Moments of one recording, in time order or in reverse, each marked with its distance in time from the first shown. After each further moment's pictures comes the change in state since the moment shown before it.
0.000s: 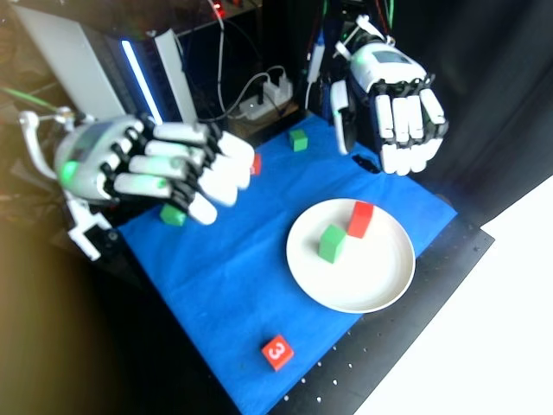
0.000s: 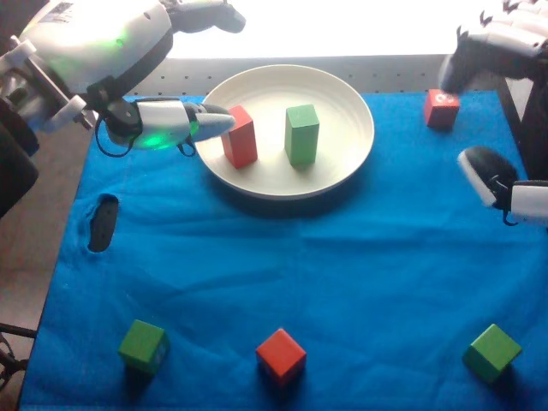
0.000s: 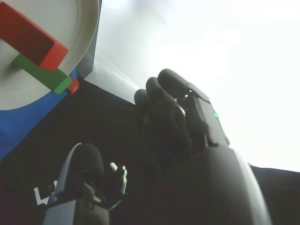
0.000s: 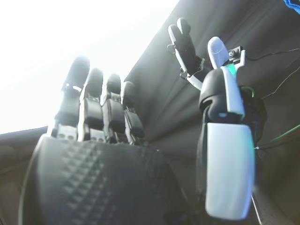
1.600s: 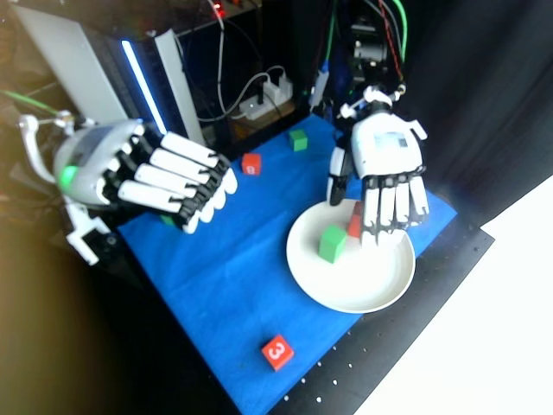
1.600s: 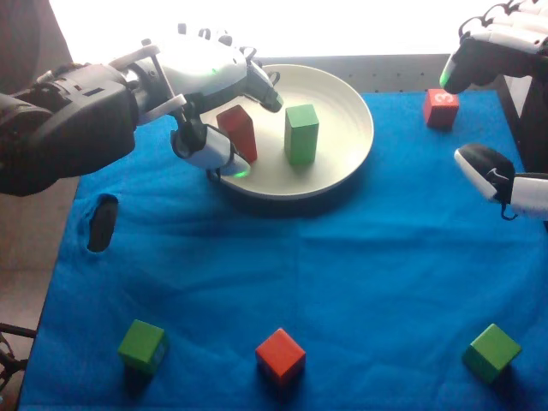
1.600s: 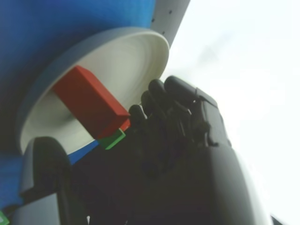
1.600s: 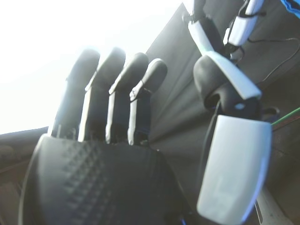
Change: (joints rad) left arm -0.111 -0.280 0.325 0.015 0.478 -0.003; right arm 0.000 0.000 0.014 -0.005 0.002 0.001
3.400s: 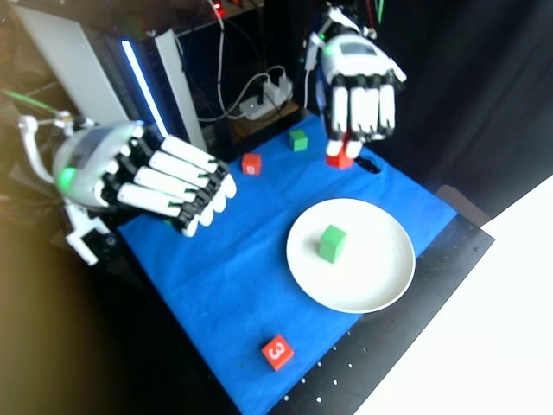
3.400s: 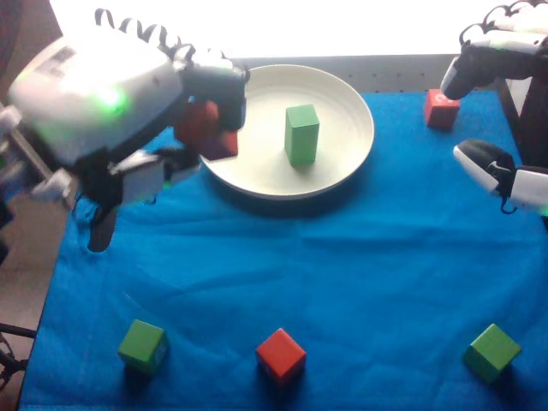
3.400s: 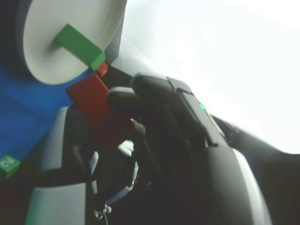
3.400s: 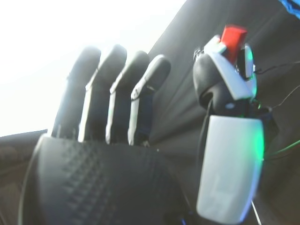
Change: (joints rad) left arm 0.222 0.412 -0.531 0.123 -0.557 0.000; right arm 0.000 0.000 -0.003 0.015 0.000 0.000
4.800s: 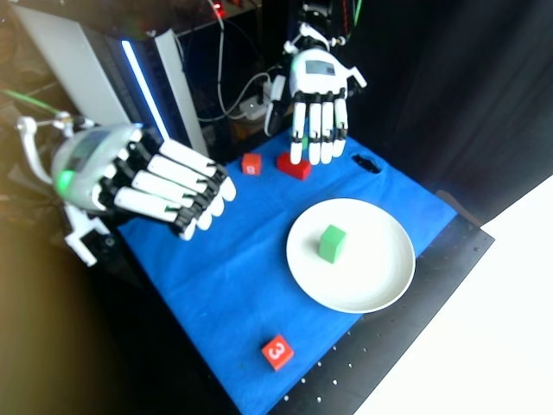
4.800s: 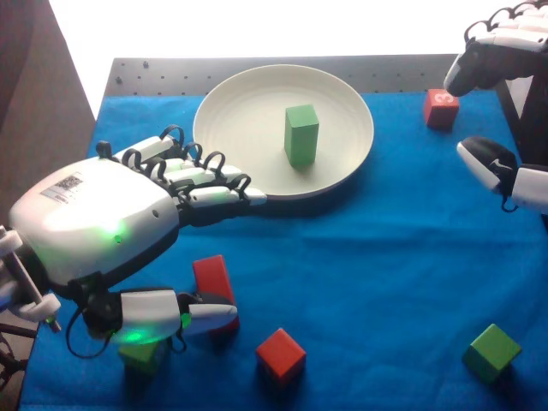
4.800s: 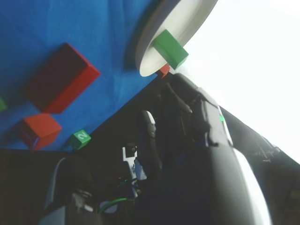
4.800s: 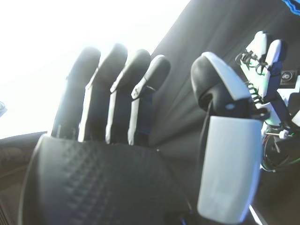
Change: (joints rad) left arm 0.198 0.035 -0.111 -0.056 0.022 0.000; right arm 0.000 0.000 -0.002 0.022 0.000 0.000
